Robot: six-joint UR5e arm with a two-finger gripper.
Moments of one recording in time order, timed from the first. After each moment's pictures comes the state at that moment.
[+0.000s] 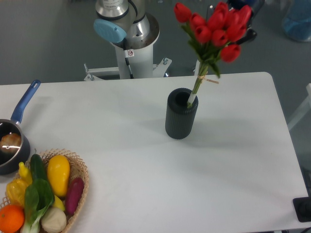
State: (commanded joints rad) arm 3.20 -1.54 -1.62 -2.17 0.34 2.02
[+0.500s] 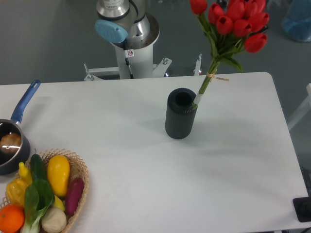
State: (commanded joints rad) arm 3.21 -1.56 -1.62 -2.17 0.28 2.01
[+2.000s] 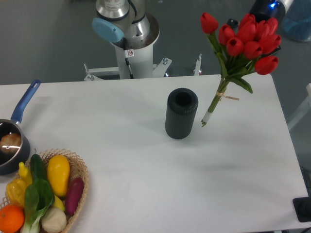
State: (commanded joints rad) arm 3.13 -1.66 -1.55 -2.03 0.32 1.97
